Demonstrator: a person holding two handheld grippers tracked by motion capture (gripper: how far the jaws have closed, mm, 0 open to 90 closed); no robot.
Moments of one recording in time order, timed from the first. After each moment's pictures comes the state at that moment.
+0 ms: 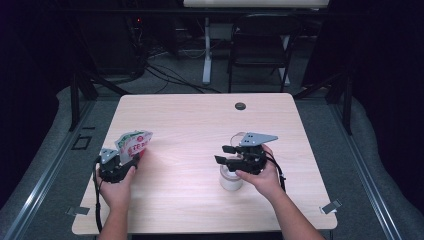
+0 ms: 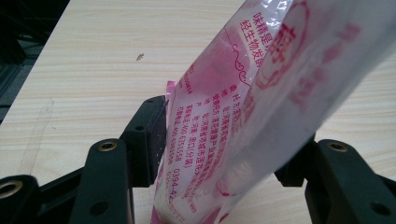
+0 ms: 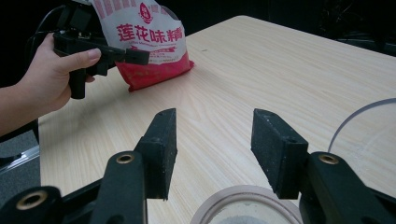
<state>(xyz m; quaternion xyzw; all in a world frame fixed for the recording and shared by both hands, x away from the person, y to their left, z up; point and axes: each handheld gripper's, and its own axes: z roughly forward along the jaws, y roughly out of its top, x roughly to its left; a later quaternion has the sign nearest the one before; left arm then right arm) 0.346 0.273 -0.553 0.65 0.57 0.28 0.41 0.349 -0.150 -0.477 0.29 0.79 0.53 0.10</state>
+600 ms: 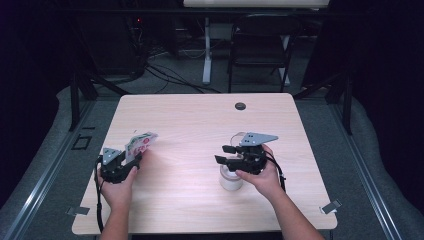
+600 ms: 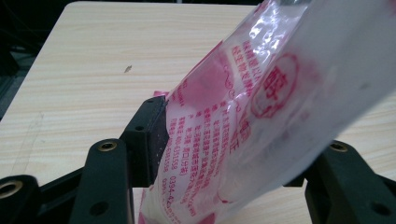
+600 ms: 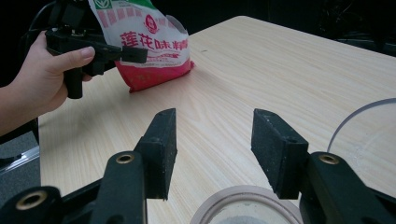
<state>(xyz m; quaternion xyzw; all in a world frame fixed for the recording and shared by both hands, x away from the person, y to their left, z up) 0.340 0.262 -0.542 0.66 0.55 0.29 0.42 0.349 -0.150 -0.477 0.29 0.79 0.53 0.10</state>
